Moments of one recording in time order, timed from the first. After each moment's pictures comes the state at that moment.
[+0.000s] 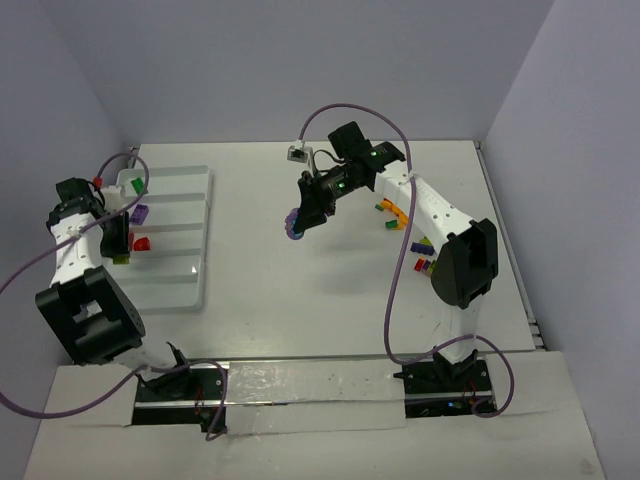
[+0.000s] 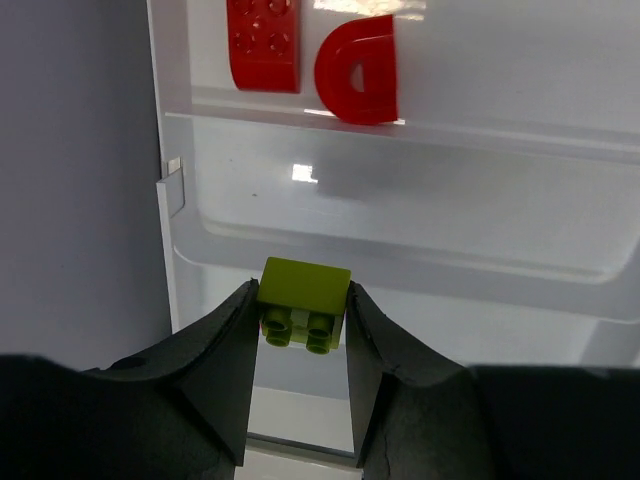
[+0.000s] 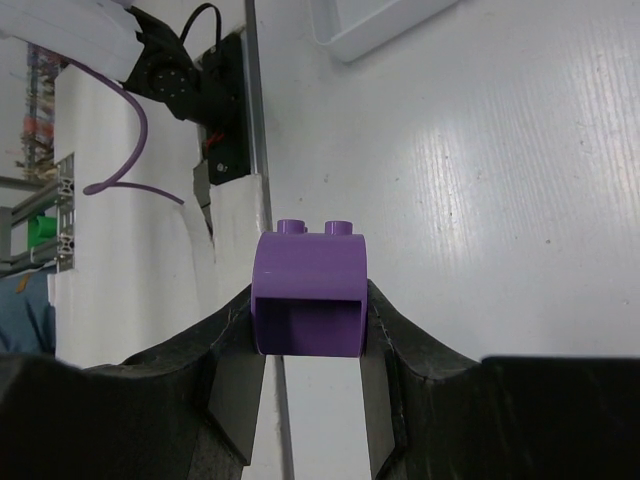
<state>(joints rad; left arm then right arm) 0.47 1.51 1.19 -0.79 0.04 0.38 0.54 1.89 1.83 -0.93 -1.00 -0.25</state>
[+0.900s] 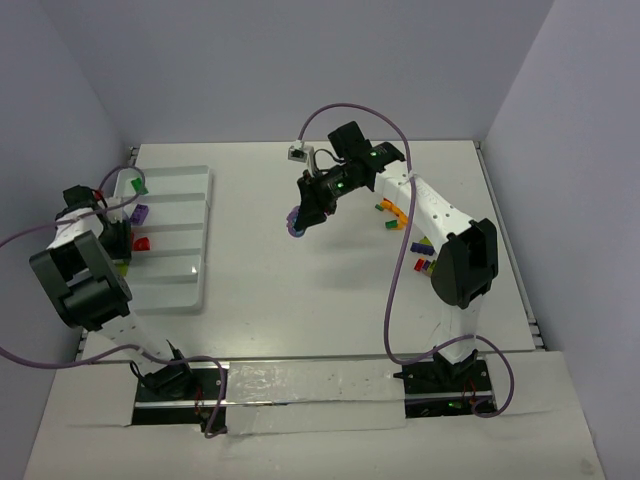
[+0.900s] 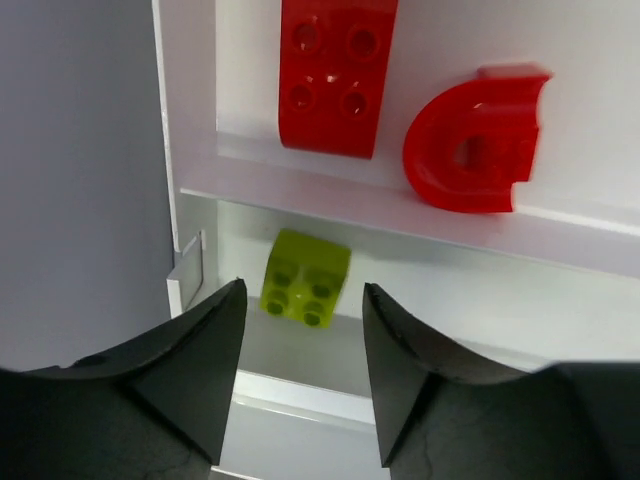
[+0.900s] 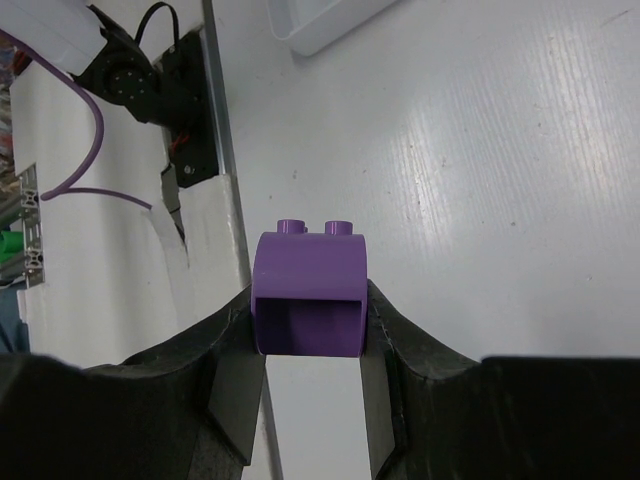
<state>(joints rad) 0.51 1.77 1.21 -0.64 -0.05 0.39 0.54 1.89 1.82 -0.91 -0.91 -0.24</state>
